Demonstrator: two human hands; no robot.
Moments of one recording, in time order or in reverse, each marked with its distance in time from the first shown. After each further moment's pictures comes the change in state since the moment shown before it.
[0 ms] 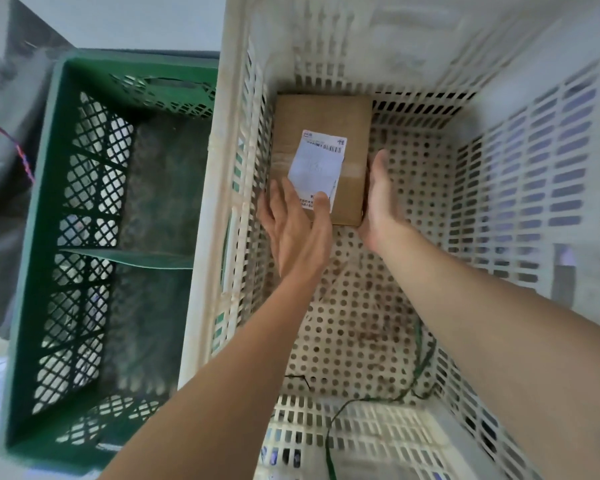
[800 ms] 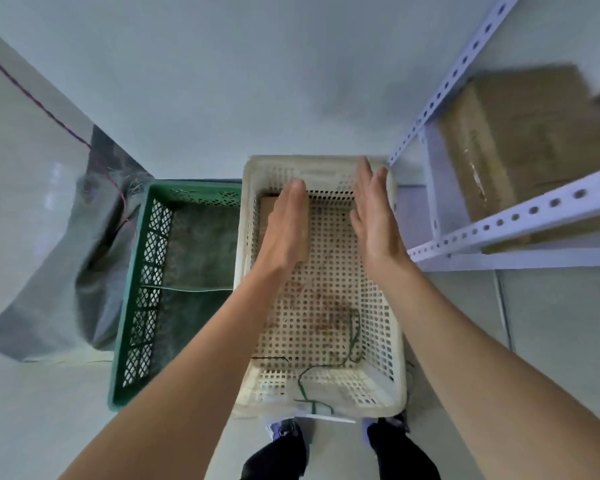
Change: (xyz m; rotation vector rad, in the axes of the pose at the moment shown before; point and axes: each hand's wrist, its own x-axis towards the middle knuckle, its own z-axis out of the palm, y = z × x) left_hand -0.220 0.253 -0.246 -0.454 -0.380 0.128; right_hand -0.382 -0.214 0.018 -0.148 -0.038 -0.513
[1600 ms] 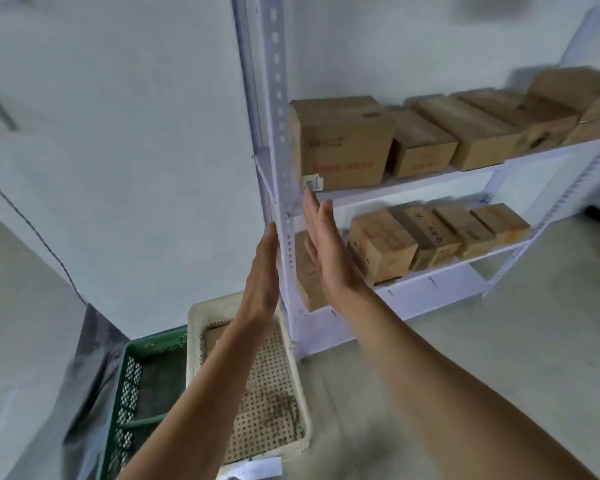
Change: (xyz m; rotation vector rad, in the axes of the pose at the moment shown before) left_hand -0.410 0.239 0.188 0.001 -0.135 0.517; right_hand -0.404 -0.326 -0.165 0.026 0.012 -0.497
